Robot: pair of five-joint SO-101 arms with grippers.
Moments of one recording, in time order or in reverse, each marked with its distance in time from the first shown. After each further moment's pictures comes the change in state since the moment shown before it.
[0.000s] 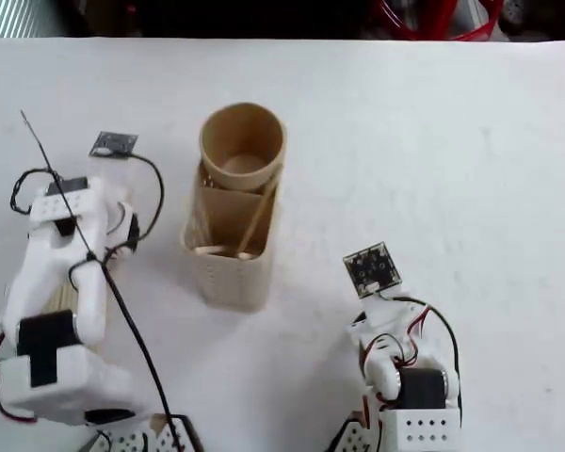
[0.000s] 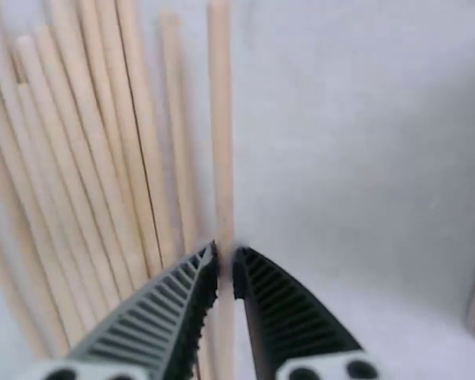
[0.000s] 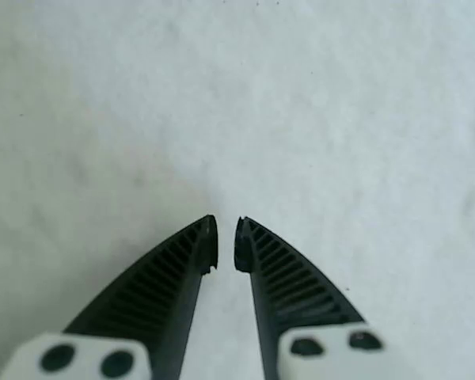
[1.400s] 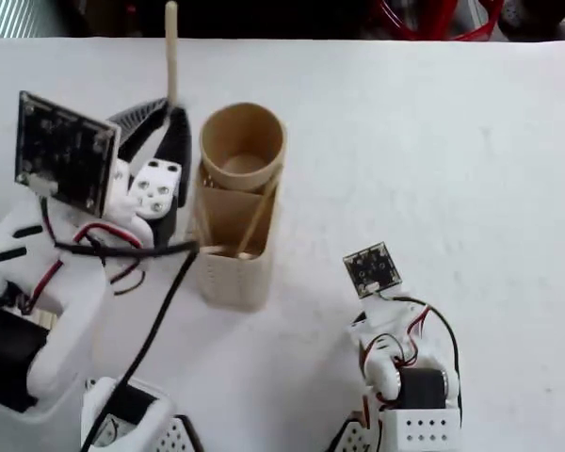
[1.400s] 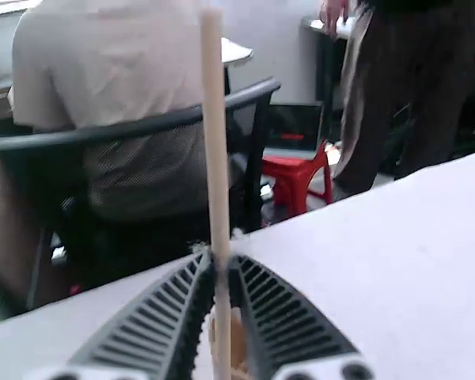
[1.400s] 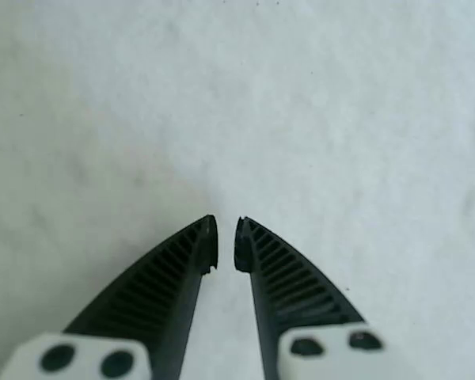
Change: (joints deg) left arm 36.3 -50.7 -29.0 5.5 11.9; right arm 0.0 0.0 0.0 0.0 0.0
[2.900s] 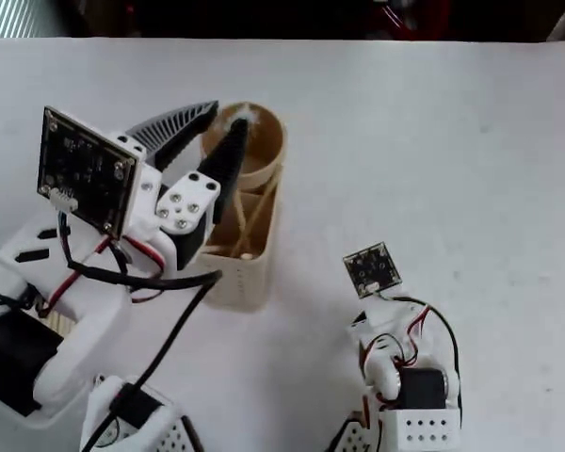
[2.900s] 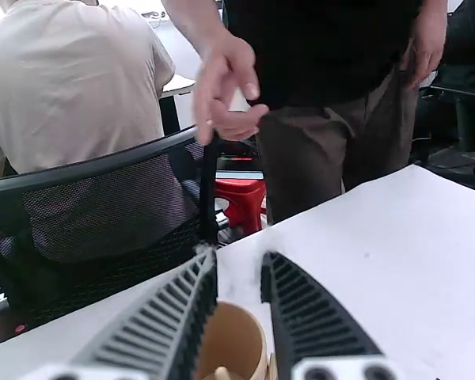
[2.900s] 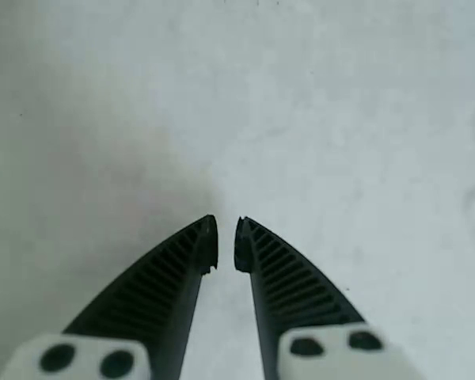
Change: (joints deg) left arm 6.2 -0.1 1.4 -1.9 0.5; right arm 0.0 0.0 0.0 0.0 0.0
